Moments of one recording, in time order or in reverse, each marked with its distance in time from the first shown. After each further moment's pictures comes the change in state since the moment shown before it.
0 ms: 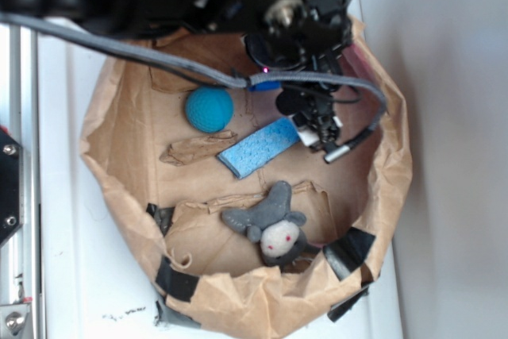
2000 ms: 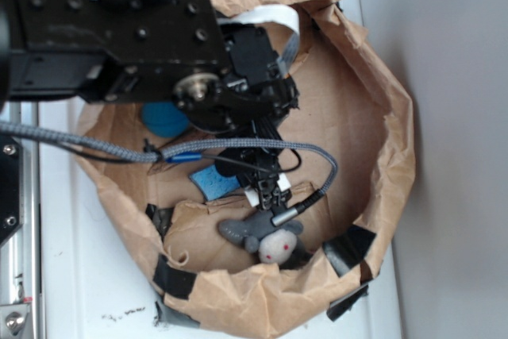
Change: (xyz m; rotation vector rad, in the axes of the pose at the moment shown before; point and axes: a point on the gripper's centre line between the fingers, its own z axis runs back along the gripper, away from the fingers) arm -0.054 -0.041 0.034 -0.080 0.013 -0.084
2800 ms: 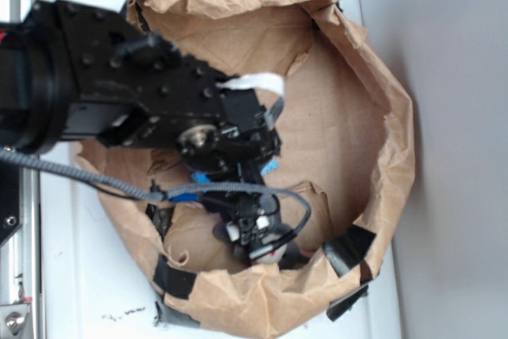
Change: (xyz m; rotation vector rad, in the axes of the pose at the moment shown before) arm -0.028 -0.011 -0.041 -0.048 0.072 -0.081
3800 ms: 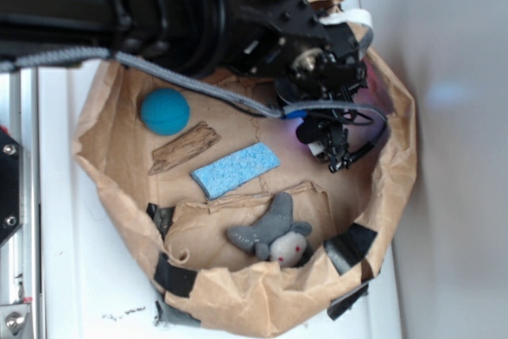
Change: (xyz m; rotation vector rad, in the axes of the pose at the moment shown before) arm 0.083 0.026 -0.021 0.012 -0.108 0.042
